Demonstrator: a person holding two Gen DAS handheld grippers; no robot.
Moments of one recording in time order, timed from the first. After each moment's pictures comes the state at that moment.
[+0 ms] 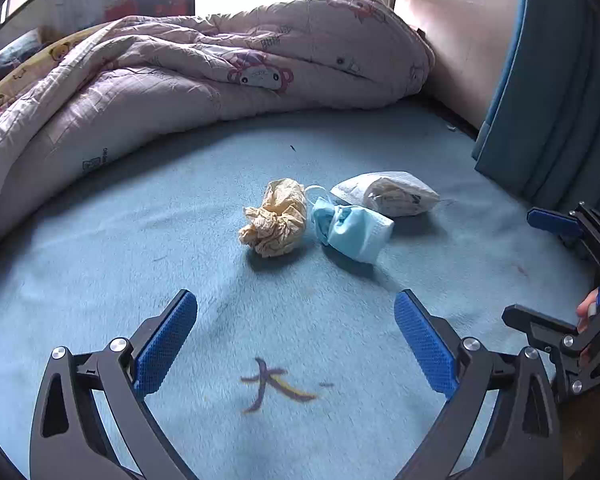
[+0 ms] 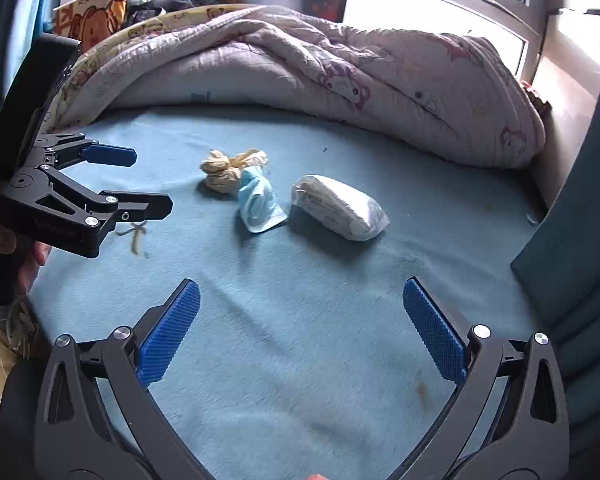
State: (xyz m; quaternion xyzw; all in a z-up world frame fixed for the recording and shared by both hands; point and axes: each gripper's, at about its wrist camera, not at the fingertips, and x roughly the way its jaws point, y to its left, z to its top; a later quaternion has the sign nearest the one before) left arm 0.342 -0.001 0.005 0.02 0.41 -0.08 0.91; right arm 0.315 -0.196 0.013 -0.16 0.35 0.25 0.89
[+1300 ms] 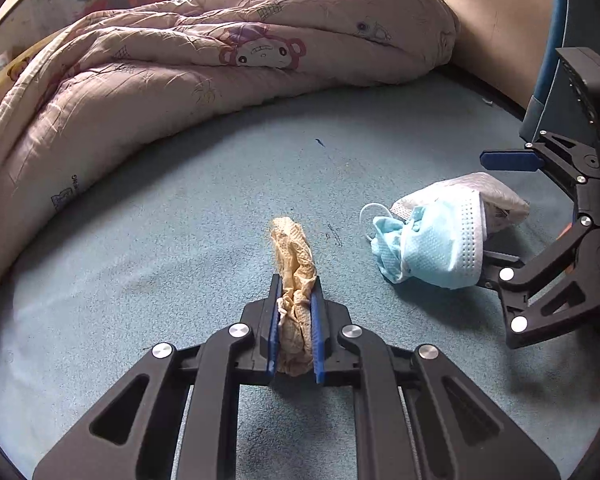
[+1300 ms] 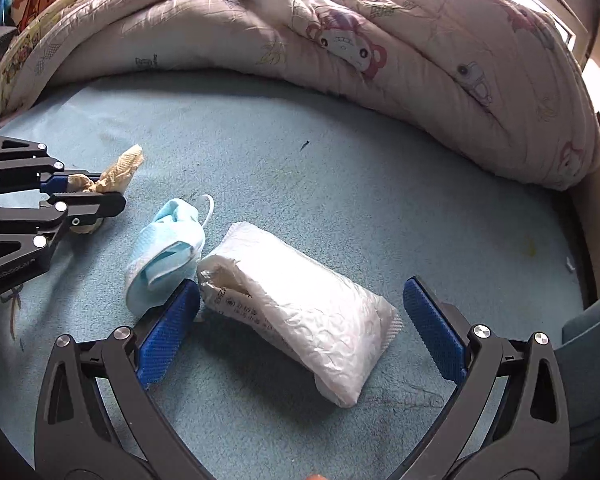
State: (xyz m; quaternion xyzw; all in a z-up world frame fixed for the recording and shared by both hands) left arm 0.418 -0.004 -0.027 0.08 0.43 -0.06 0.90; right arm 0.447 -0.137 -0.036 -0.20 0.40 0.24 0.86
